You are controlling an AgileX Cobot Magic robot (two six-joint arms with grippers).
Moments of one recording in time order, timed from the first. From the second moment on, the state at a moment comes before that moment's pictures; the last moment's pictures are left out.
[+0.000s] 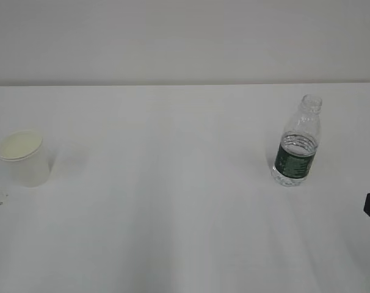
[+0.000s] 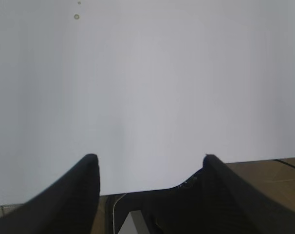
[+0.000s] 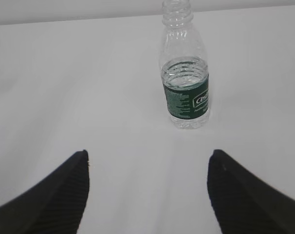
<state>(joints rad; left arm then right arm) -0.03 0.83 -0.60 -0.23 0.92 0.03 0.07 0.59 -0.16 1.29 0.27 -1.21</state>
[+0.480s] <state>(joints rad) -0.03 0.83 -0.60 -0.26 0.91 0.06 0.07 0.59 -0.15 1.51 0.27 -1.47</state>
